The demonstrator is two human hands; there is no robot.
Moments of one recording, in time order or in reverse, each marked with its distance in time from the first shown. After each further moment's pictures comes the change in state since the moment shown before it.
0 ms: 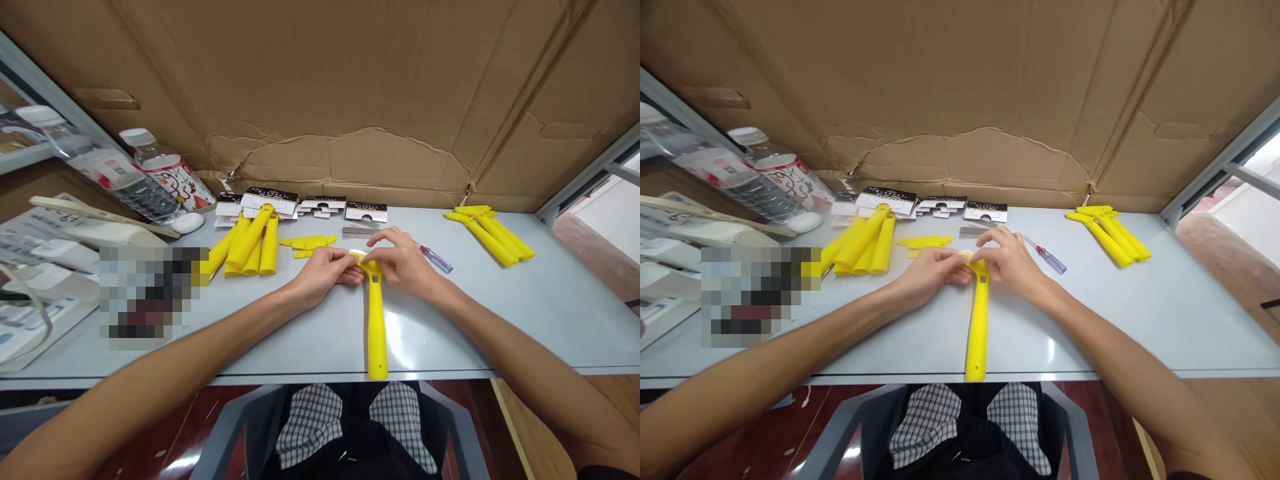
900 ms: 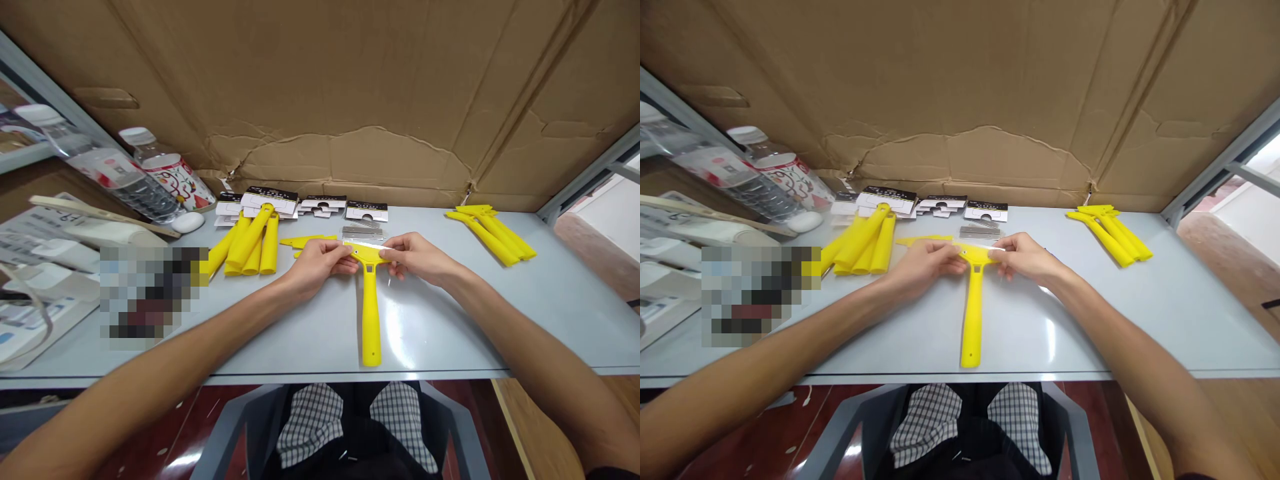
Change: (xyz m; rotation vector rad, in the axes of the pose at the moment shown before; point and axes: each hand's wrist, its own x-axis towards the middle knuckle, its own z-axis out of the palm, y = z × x) left_hand 0.006 0.008 -0.011 -0.045 0.055 0.039; right_hand 0.010 0.005 -0.025 0.877 -0.267 0.797
